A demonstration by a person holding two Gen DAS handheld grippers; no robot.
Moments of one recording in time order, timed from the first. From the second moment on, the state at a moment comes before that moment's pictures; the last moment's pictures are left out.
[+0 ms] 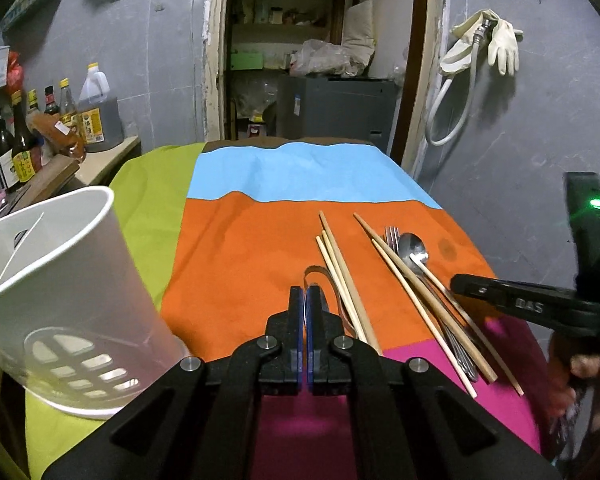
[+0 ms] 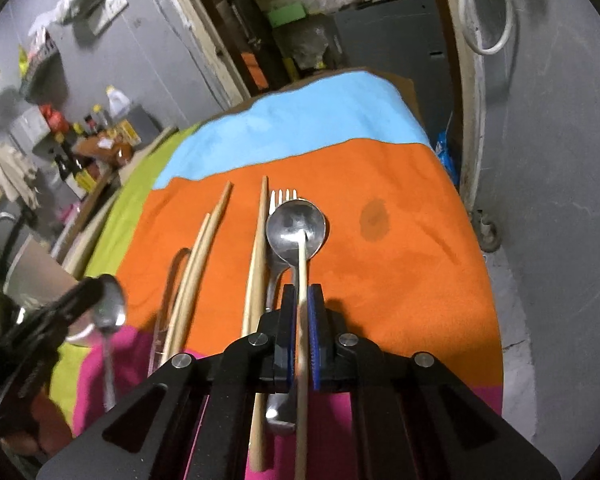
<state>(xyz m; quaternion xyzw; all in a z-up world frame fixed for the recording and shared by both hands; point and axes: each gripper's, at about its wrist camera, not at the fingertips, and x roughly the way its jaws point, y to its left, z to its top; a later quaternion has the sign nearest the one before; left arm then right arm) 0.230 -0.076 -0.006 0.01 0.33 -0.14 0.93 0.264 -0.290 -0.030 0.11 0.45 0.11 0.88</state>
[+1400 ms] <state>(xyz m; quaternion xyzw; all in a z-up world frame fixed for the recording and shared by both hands) 0.174 0.005 0.104 0.00 0.11 -0.08 0.99 0.191 -0.204 0.092 0.11 0.05 0.17 0.98</state>
